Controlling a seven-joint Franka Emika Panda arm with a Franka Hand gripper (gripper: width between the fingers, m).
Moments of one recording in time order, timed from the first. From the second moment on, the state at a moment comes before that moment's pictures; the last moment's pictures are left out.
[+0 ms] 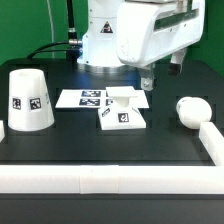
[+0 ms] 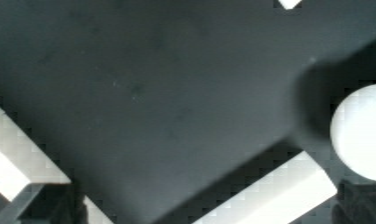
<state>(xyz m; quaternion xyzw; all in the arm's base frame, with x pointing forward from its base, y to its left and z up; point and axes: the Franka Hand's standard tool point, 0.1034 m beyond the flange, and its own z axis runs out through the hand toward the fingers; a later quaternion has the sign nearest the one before) 0.564 0.056 0.115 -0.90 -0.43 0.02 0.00</state>
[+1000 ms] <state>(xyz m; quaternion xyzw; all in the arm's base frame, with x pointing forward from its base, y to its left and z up) 0.470 0.002 0.099 -0.91 -0.41 0.03 0.01</state>
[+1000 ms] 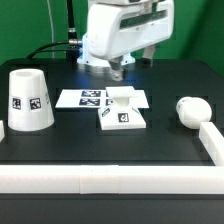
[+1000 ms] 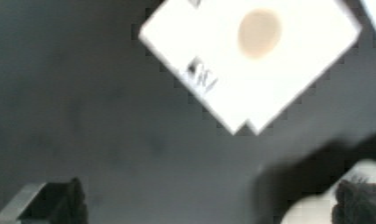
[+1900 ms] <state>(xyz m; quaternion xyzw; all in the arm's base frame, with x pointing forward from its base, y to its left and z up) 0.465 0.002 0.090 -0.99 -0.14 0.03 0.01</state>
